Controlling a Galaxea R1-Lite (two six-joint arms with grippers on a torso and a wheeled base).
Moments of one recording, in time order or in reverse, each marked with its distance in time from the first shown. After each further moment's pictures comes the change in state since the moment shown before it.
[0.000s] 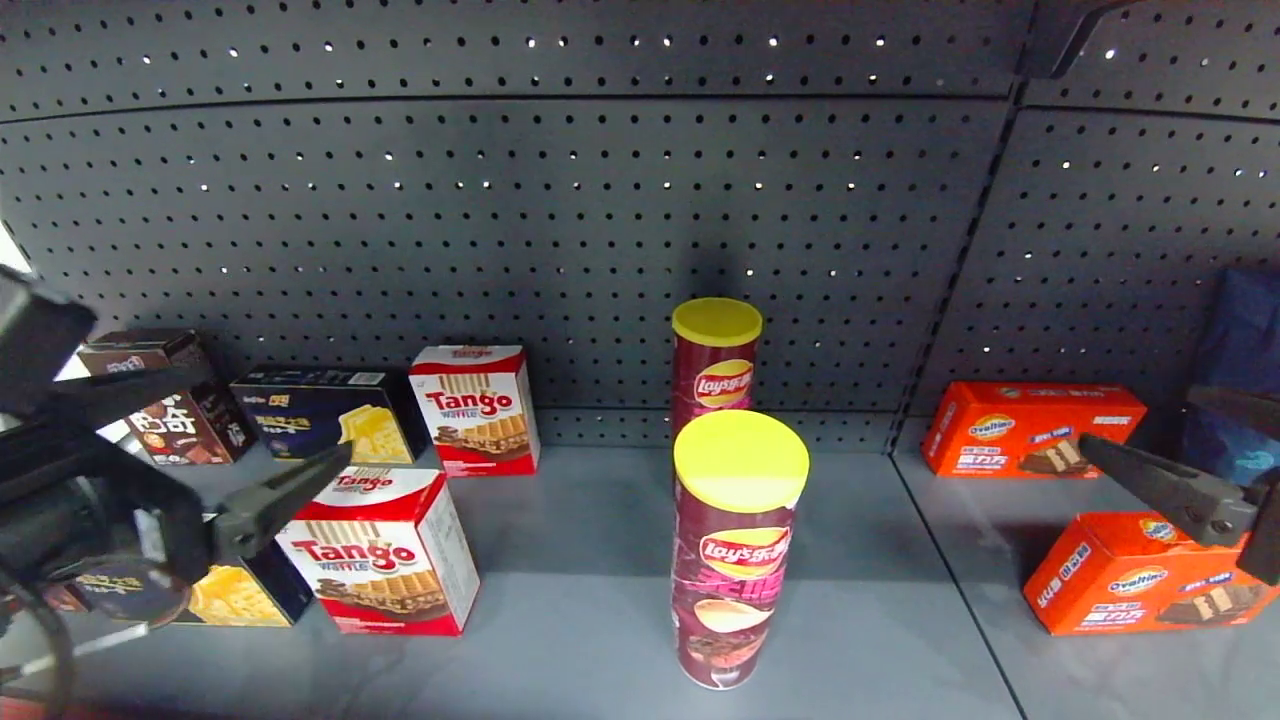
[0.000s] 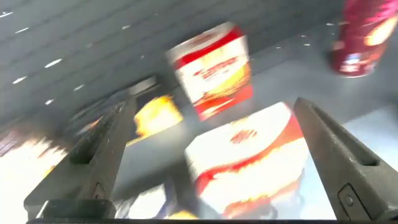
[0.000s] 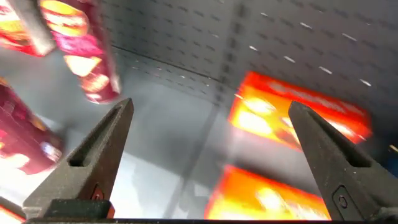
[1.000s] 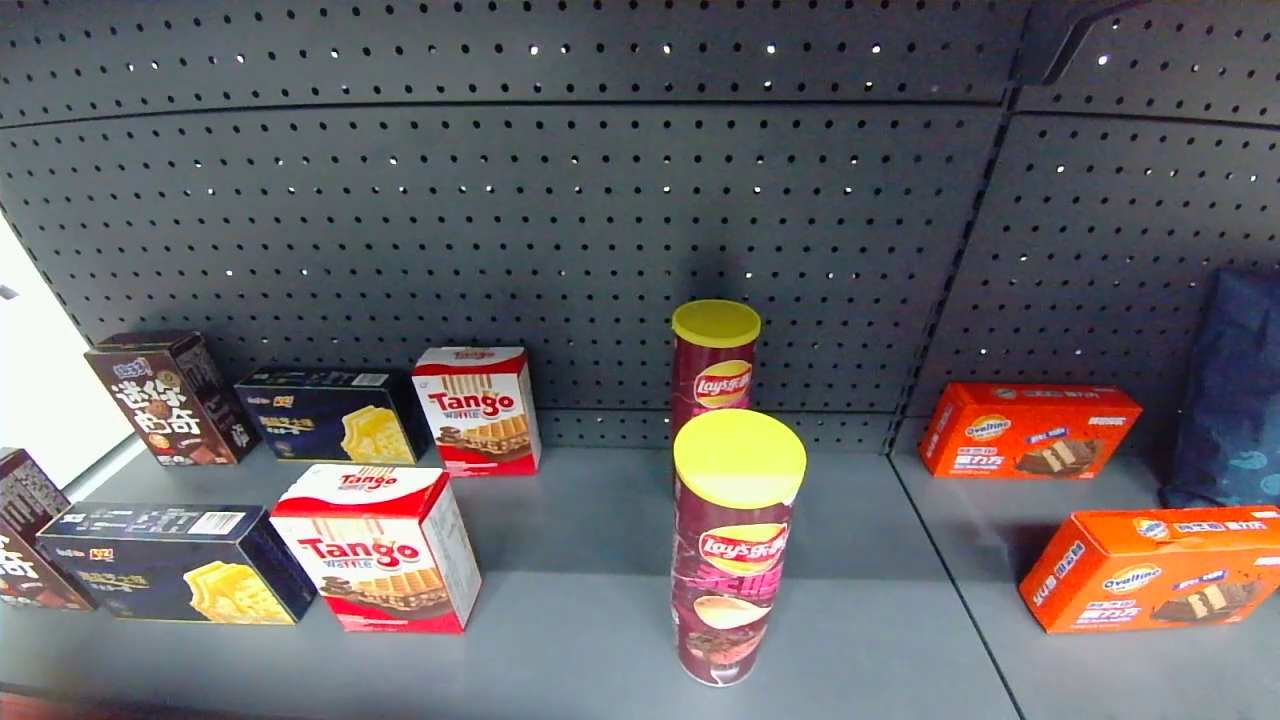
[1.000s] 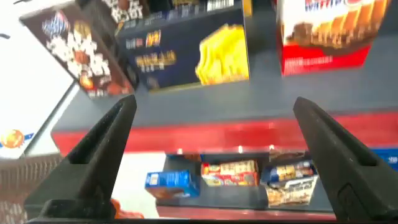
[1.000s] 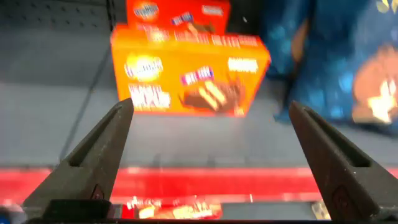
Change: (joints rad) left arm 0.259 -0.851 0.455 0.352 0.100 -0.071; right arm -0.294 -0.667 0.483 0.138 -0.145 -0.012
